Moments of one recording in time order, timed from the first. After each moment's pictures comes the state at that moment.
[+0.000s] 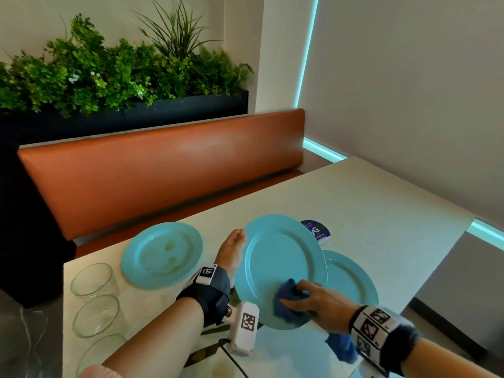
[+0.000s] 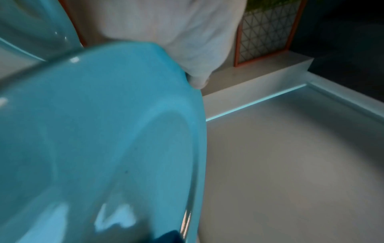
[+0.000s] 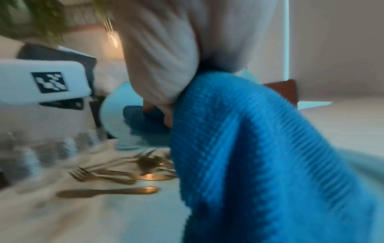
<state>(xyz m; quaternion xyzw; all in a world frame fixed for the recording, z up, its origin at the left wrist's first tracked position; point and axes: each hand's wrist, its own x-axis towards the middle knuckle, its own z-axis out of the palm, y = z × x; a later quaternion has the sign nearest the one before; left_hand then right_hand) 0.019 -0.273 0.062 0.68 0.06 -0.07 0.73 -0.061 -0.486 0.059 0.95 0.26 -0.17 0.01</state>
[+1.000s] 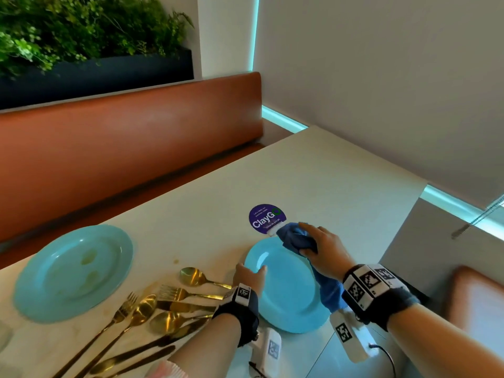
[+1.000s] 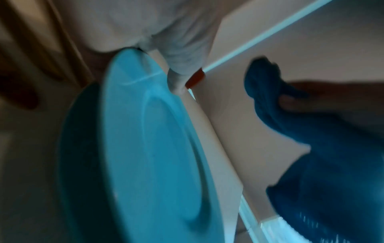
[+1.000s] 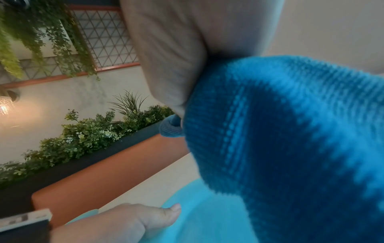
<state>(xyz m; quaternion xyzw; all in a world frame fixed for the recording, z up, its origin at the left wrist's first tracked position) 0.041 -0.447 -0.030 0.82 0.19 -0.24 0.48 0.012 -0.600 0.076 0.97 -0.06 -0.03 -0.22</state>
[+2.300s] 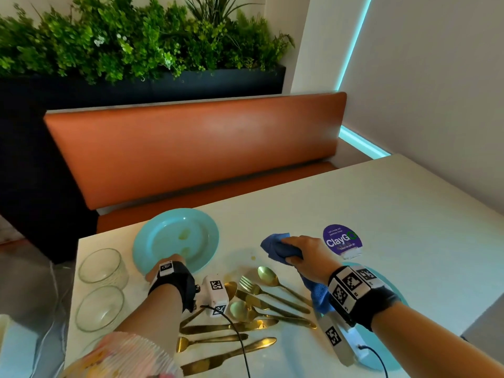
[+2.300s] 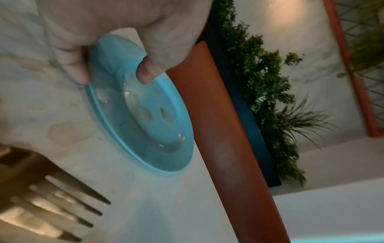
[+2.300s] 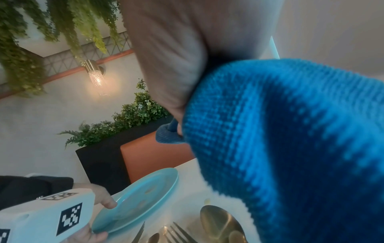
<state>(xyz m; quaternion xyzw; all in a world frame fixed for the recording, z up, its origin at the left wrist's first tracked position) 0.073 -0.138 -0.040 0.67 0.51 -0.05 0.55 0.061 -0.423 0.086 0.96 0.15 -0.14 -0.17</state>
